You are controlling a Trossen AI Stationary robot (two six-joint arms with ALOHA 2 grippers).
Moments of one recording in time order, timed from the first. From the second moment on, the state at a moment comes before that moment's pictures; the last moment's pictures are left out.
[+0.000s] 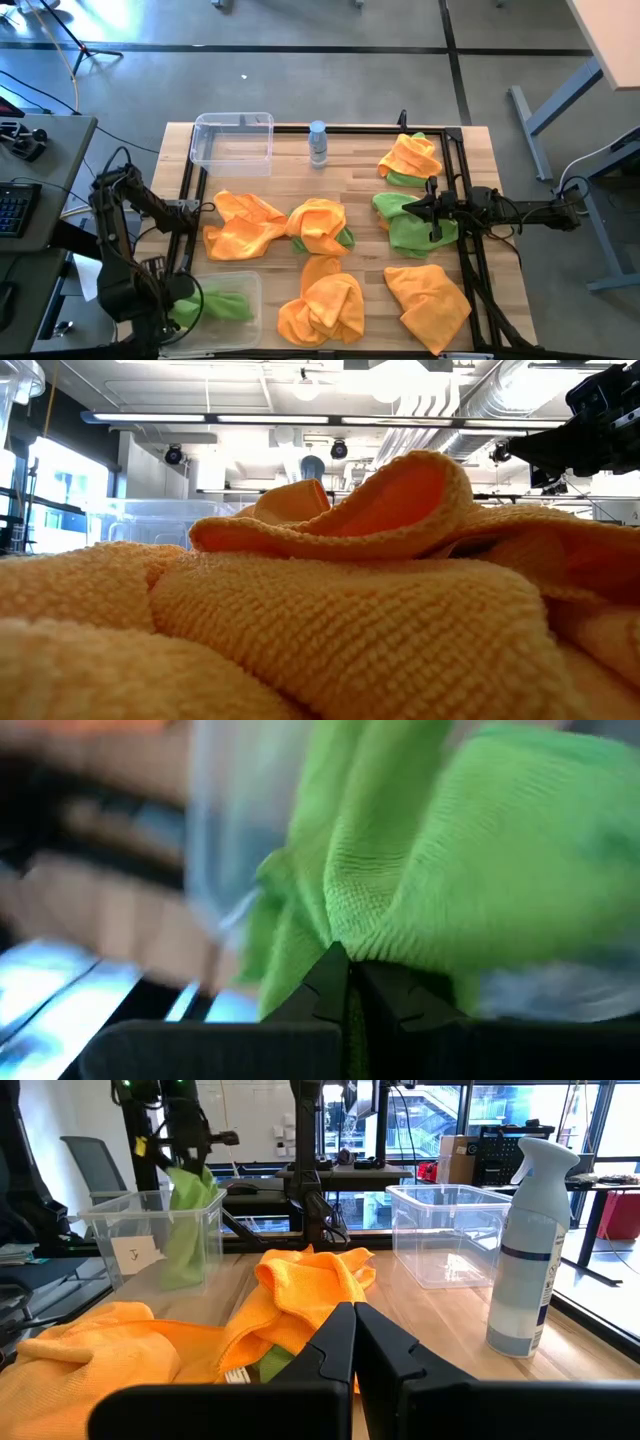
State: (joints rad) left arm -1.20 1.51 1.40 -1.46 0.11 -1.51; right arm 0.02 0.01 0.02 0.01 0.05 0.00
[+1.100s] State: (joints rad) left arm -1.13 1.68 1.43 -1.28 -0.24 -1.38; right arm 0.02 0.01 0.02 0.00 0.05 0.00
